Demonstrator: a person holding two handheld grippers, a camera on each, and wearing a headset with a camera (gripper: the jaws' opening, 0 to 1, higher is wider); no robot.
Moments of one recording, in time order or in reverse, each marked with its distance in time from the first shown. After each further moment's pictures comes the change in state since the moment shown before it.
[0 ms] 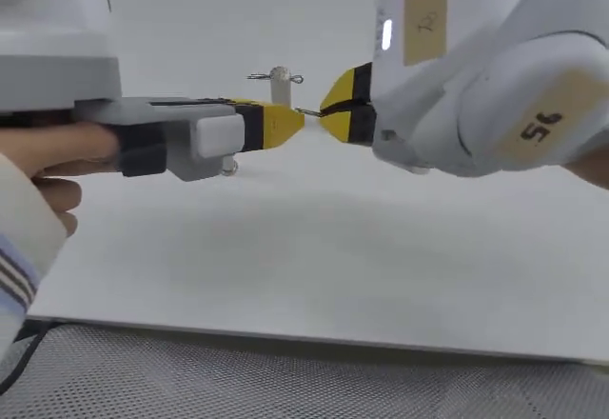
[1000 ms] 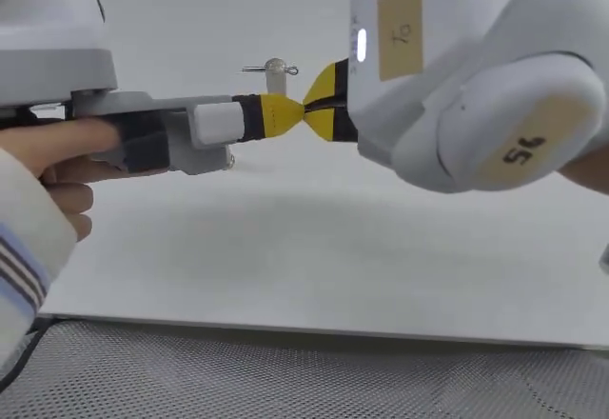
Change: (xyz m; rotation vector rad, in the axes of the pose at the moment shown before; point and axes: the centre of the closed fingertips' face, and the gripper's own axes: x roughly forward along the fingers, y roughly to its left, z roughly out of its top) left arm 0.003 -0.002 -0.003 -0.150 -0.027 -0.042; right arm -0.002 0.004 0.009 -0.039 -0.014 -0.016
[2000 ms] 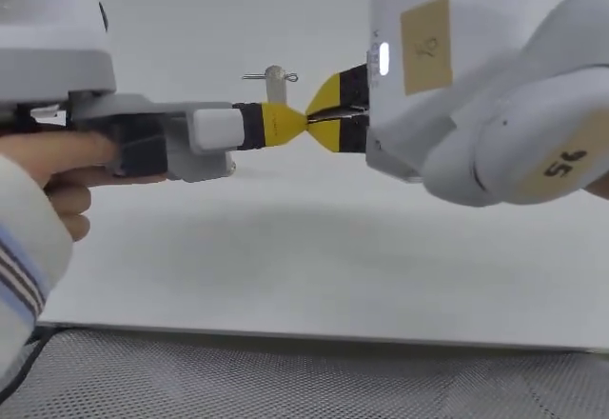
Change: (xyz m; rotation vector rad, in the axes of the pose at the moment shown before) left arm -0.003 -0.009 -0.005 -0.040 0.046 -0.012; right arm -0.006 0.002 0.000 -0.002 -0.041 0.011
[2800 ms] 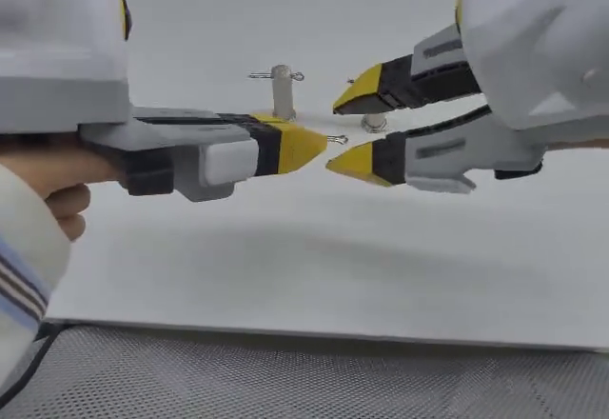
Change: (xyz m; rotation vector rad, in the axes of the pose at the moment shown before) left arm 0.000 -0.022 -0.015 0.372 0.067 -0.076; right arm -0.014 0.017 -0.016 0.338 -0.082 0.182
